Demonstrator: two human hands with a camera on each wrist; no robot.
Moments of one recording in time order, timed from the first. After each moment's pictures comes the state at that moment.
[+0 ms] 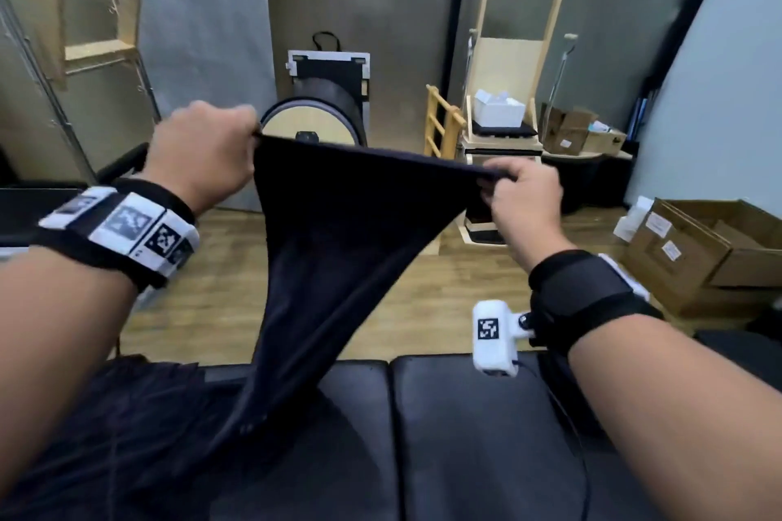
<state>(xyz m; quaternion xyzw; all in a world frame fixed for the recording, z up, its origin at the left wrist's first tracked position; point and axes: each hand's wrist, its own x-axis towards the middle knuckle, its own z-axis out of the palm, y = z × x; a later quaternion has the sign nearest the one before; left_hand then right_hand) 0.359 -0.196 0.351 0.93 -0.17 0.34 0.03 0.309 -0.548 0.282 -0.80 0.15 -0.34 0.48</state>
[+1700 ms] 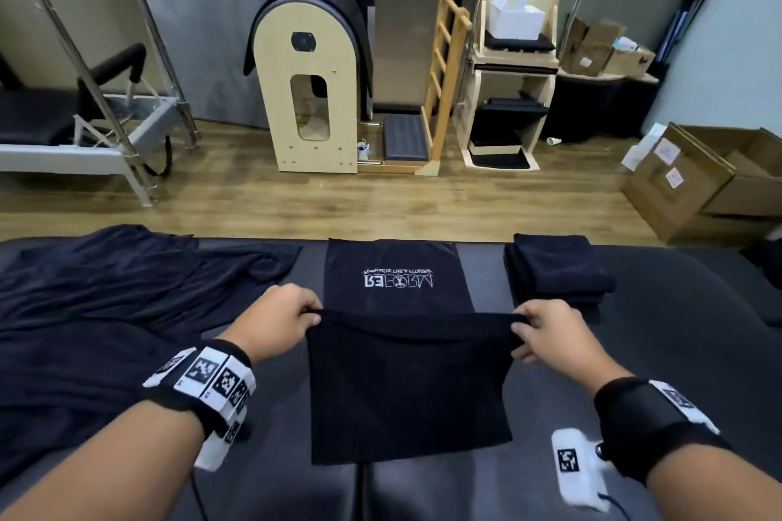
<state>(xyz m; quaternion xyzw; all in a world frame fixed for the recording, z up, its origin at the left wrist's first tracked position) 0.136 -0.266 0.071 0.95 -0.18 -0.14 0.22 0.040 -0.644 0.072 -0.90 0.19 0.06 0.38</state>
